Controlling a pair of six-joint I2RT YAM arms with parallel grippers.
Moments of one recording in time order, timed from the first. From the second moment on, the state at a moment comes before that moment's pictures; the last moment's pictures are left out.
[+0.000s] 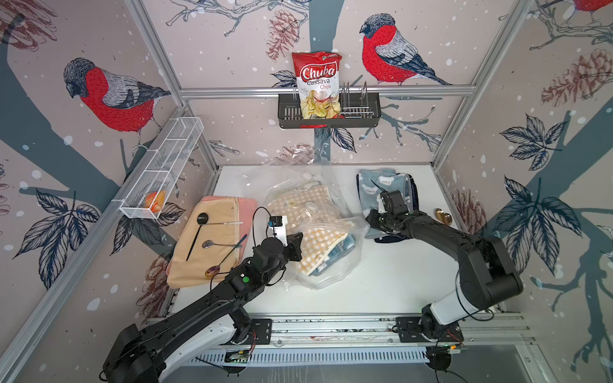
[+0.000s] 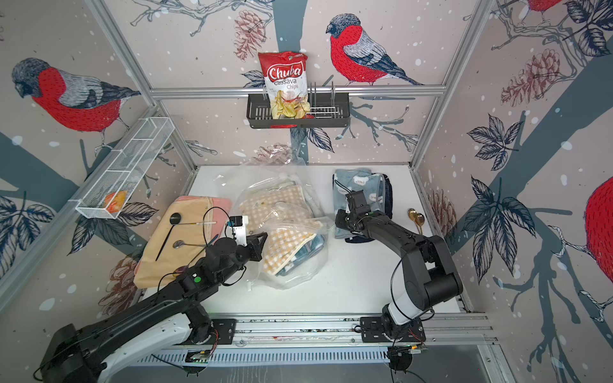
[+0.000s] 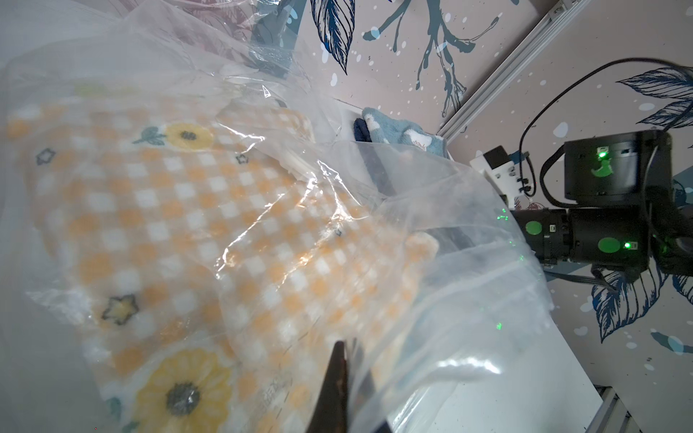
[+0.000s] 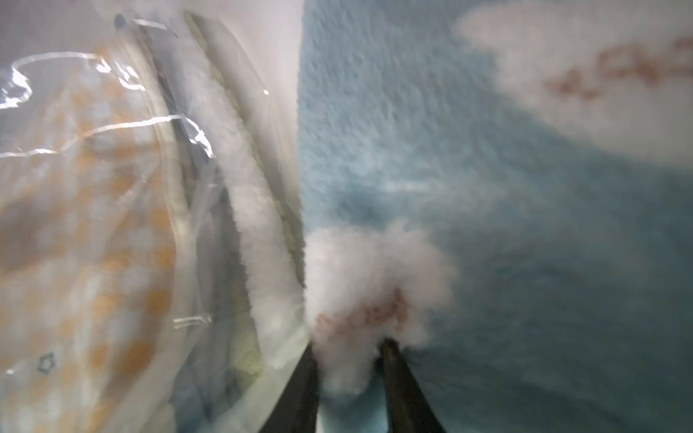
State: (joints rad) left arm -0.78 0.81 0.44 0.03 -0.19 -0.63; right arm 0.39 1.56 0.89 -0.27 -0.17 0.52
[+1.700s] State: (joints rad) left arm -0.78 0.89 0.45 0.06 -0.13 -0.62; right arm 0.02 1.43 0.84 -0.15 -0.21 0.53
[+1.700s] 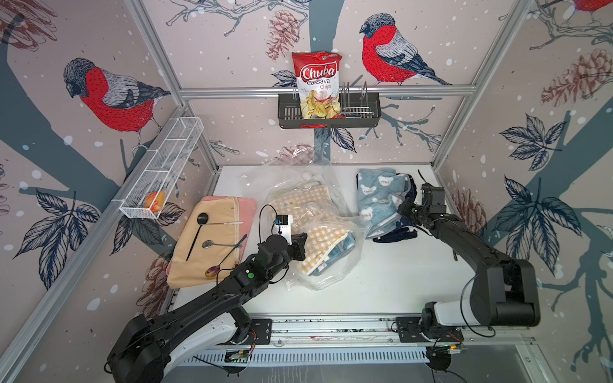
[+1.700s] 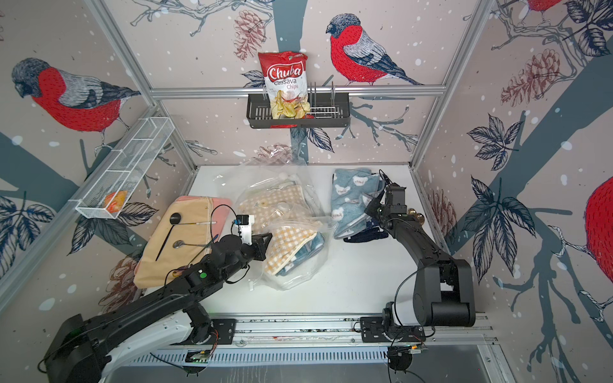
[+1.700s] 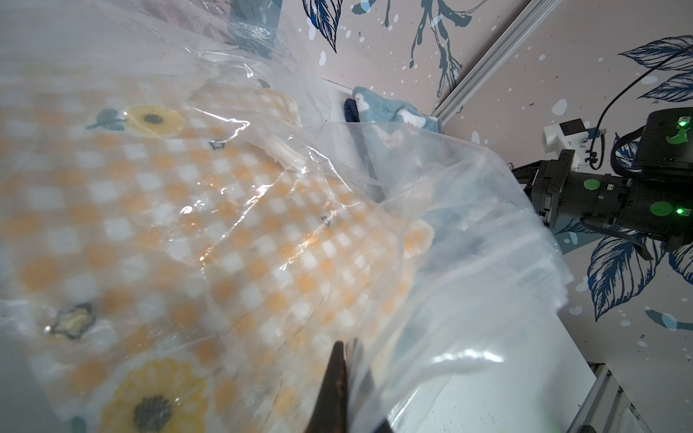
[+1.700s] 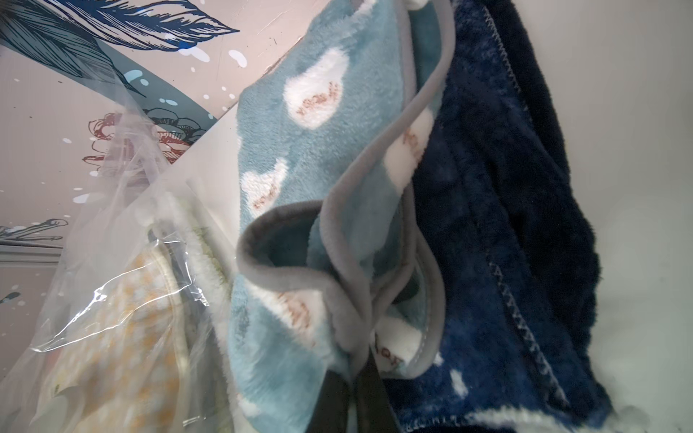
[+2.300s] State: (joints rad) left arm -0.78 0.89 0.45 0.06 -0.13 -0.62; right arm 0.01 1.56 0.76 -0.09 -0.21 0.56
